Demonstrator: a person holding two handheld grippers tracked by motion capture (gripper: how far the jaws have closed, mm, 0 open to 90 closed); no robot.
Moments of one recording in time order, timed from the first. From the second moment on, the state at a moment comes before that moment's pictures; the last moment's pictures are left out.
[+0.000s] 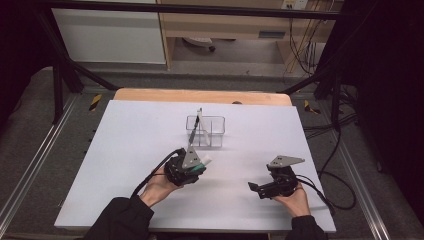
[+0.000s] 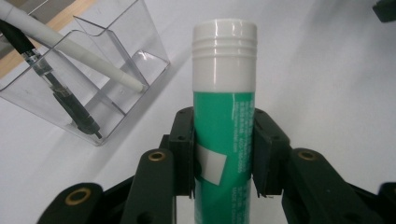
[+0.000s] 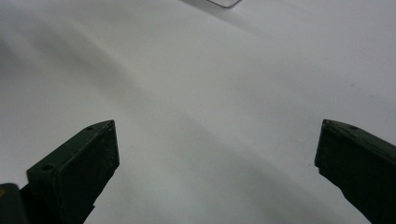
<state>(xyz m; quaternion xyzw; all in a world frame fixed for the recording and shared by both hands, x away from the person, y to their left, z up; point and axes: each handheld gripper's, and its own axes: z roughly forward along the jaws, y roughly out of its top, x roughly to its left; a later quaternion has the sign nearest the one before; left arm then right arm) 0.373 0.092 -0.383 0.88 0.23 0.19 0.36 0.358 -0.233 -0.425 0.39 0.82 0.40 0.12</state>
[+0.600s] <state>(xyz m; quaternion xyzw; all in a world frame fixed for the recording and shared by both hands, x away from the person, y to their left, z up) 0.394 0.075 -0.368 0.85 0.30 0.16 0.41 0.355 -0.246 -0.437 0.38 0.82 0.41 0.13</state>
